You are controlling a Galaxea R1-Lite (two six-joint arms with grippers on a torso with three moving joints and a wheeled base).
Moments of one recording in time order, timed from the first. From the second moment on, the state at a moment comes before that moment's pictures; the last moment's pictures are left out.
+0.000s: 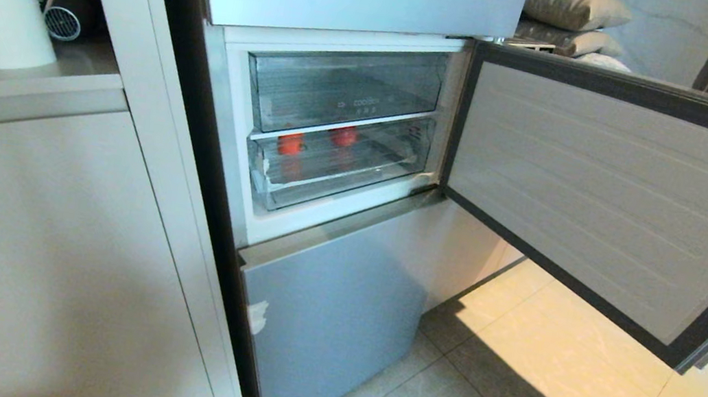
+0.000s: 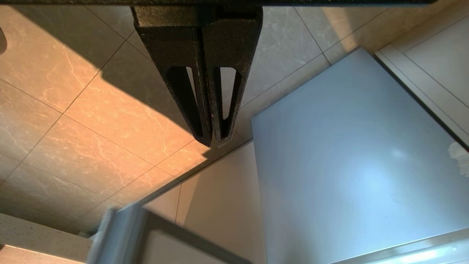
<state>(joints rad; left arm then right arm) 0.30 0.33 -0.05 0.04 -0.06 0.17 0.00 0.00 -0.02 0.05 -0.03 0.04</state>
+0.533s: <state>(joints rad) 0.00 0.12 -0.05 0.13 -0.03 0.15 0.00 0.00 -0.02 0.05 -0.03 0.04</state>
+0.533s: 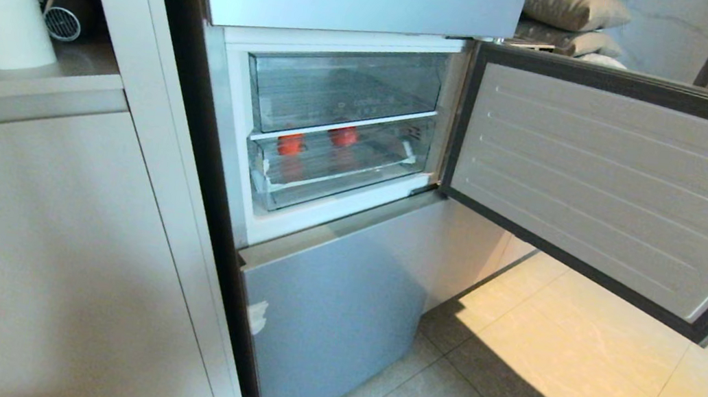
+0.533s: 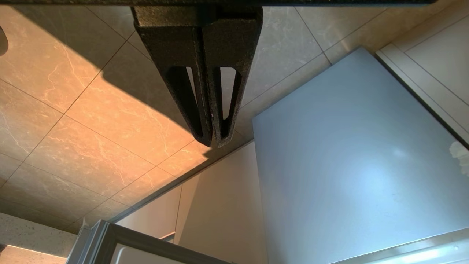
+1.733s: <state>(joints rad) 0.01 0.00 -0.04 0.10 0.00 0.02 0.00 0.00 -0.02 0.05 -0.03 0.04</state>
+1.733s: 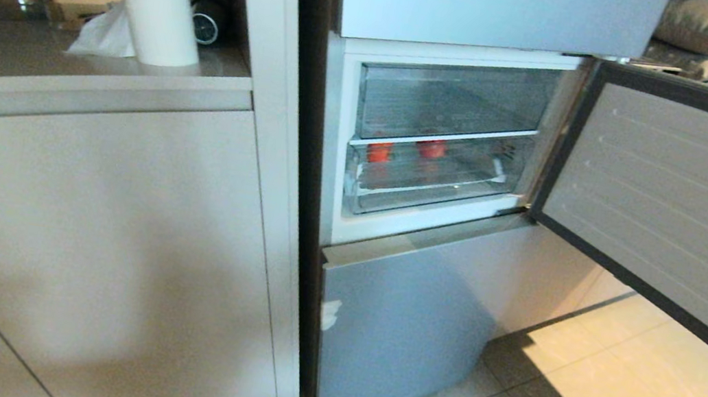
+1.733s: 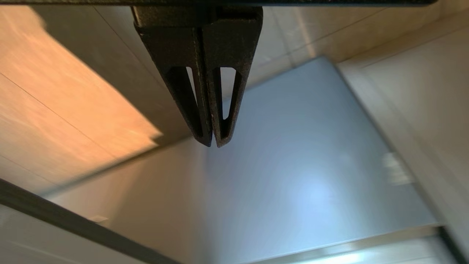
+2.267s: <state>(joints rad) 0.01 0.00 -0.04 0.10 0.00 0.02 0.00 0.00 -0.02 0.05 -0.03 0.04</state>
